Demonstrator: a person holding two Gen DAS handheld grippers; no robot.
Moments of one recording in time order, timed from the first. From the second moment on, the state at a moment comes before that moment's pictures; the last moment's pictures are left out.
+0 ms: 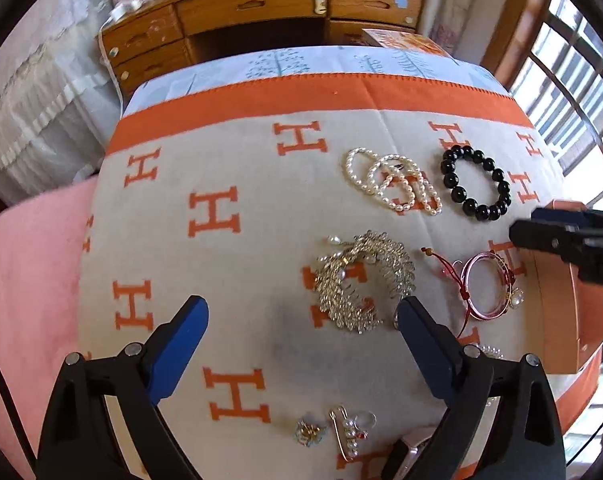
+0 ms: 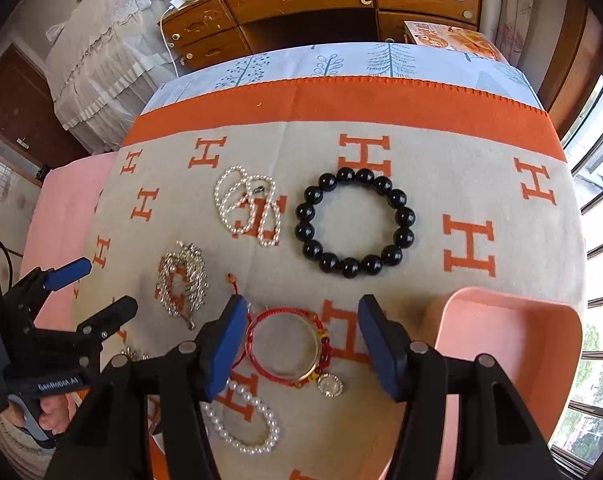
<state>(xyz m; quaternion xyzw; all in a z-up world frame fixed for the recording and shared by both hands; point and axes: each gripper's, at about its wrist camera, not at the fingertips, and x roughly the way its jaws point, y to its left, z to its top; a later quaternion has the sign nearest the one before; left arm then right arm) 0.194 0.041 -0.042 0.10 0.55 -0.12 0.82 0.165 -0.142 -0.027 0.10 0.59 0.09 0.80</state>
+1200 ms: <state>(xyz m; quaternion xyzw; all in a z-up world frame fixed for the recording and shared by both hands) 0.233 -0.008 -0.082 0.28 0.55 -0.24 0.75 0.227 -0.195 -0.047 0.11 0.60 0.01 0.80</state>
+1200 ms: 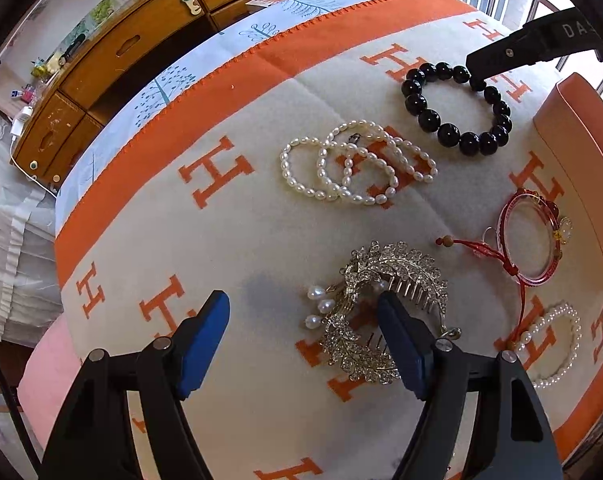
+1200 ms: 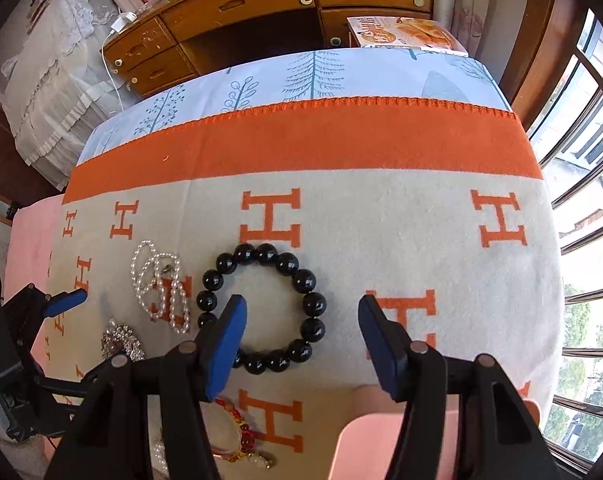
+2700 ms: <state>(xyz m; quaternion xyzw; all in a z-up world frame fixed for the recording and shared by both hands) 0.180 -0.039 0.024 0.19 0.52 -0.21 0.81 0.049 -0.249 -0.002 0.08 0.53 -0.01 0.85</state>
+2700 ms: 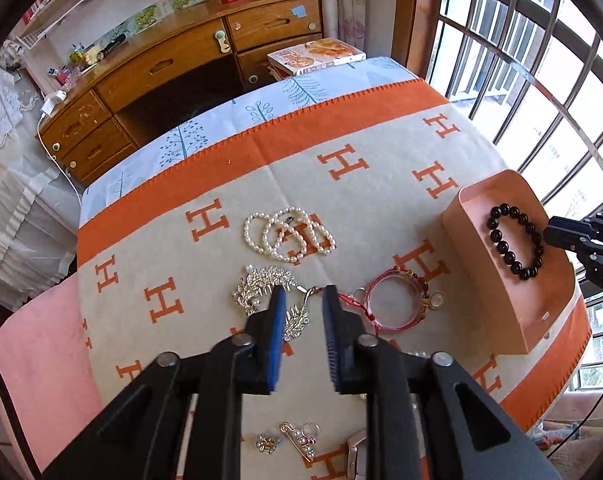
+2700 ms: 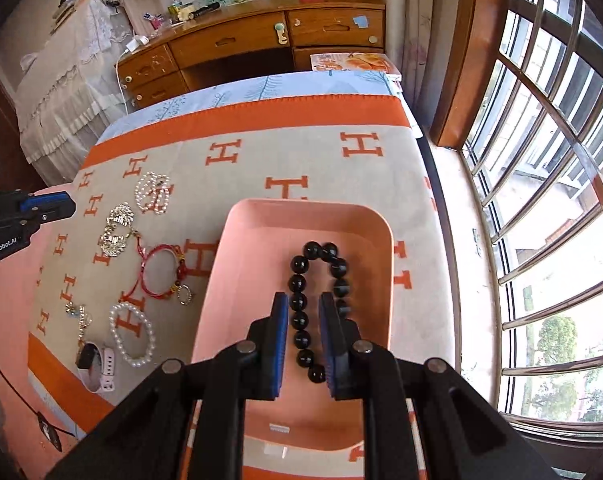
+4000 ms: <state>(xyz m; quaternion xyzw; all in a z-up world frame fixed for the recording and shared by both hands) 0.246 0.019 -0.076 0.08 0.61 -0.17 0.77 0.037 -0.198 -0.018 0.17 0.50 0.08 0.85</state>
